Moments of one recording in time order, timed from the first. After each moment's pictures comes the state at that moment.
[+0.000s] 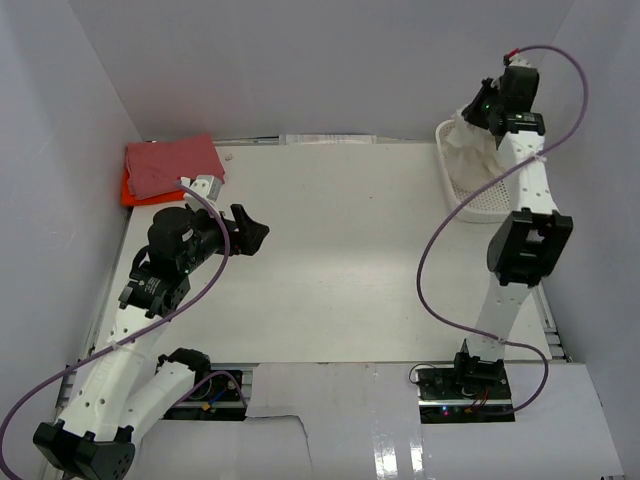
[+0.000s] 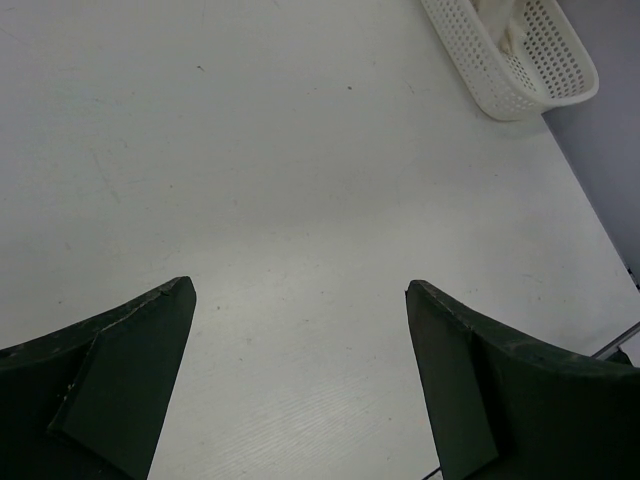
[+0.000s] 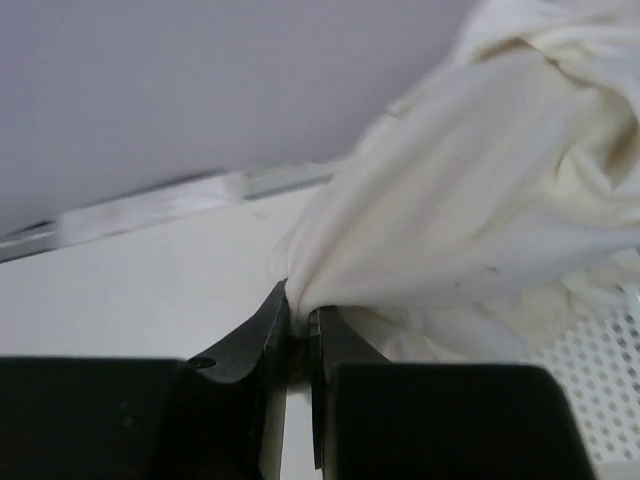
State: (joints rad) left arm -0.33 0.79 0.91 -0.40 0.20 -0.32; right arm -0.08 2.14 2.16 -0.54 -0.05 0.29
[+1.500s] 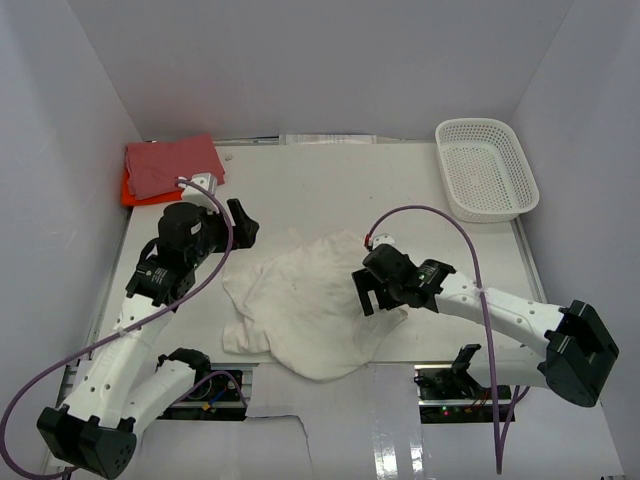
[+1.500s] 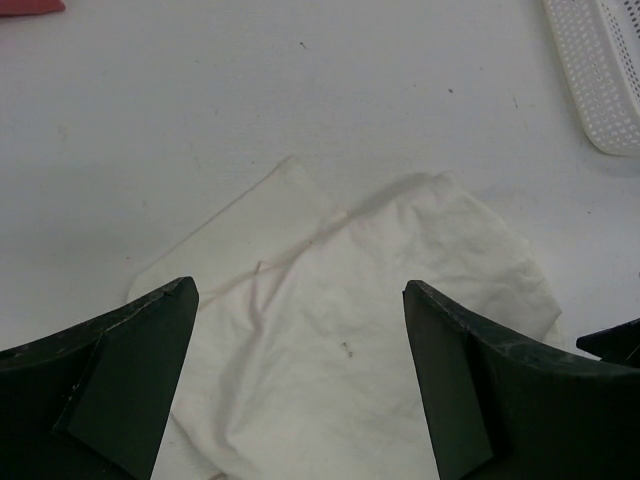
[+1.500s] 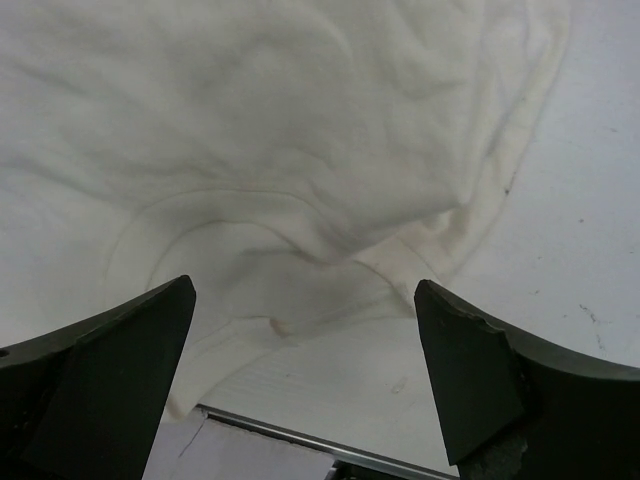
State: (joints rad) left arm -0.32 0.86 0.91 -0.44 0.00 -0.35; right arm 0.92 1.22 0.78 -0.65 0.22 0.43
